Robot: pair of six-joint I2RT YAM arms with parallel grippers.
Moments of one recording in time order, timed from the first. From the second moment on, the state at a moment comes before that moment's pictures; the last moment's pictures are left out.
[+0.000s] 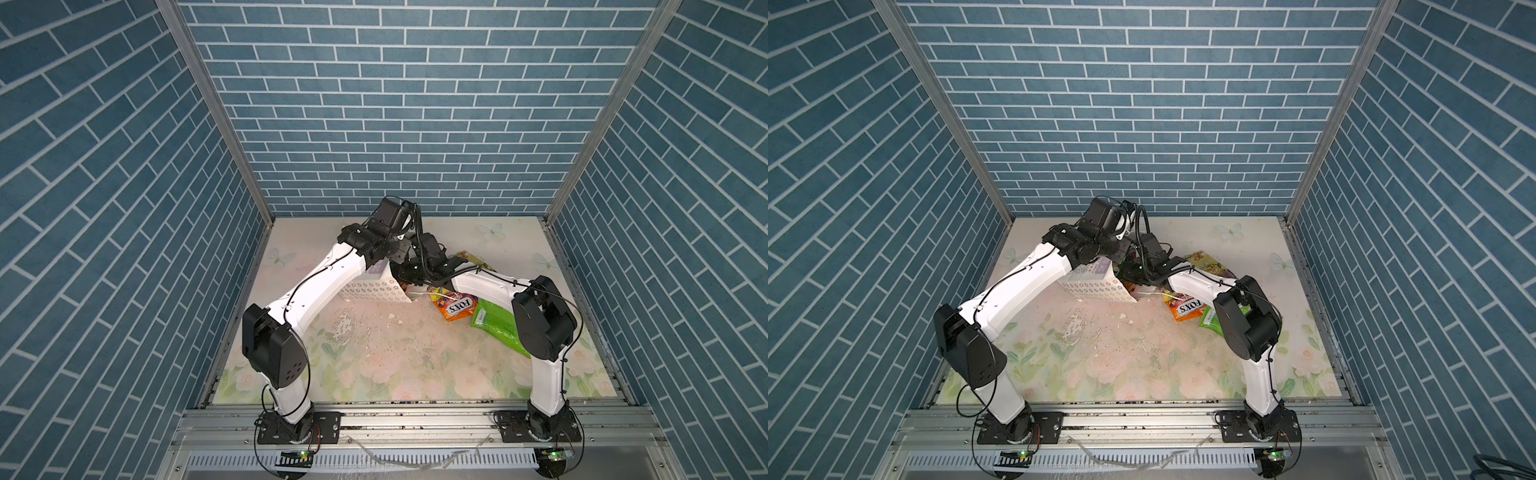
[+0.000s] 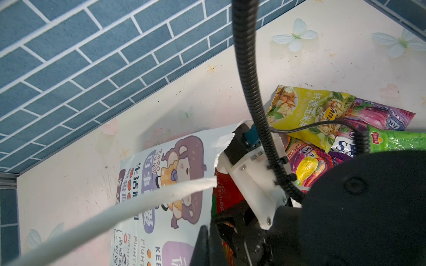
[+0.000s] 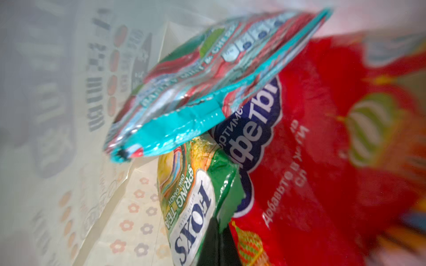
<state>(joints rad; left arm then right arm) -0.63 1.73 1.76 -0.83 -0.19 -0.01 0.75 1.97 1.45 -0.17 -0.28 0.86</state>
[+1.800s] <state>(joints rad) -0.61 1.71 1.75 -0.83 -0.16 -0.01 0.64 1.65 1.17 -0.15 -0.21 0.84</state>
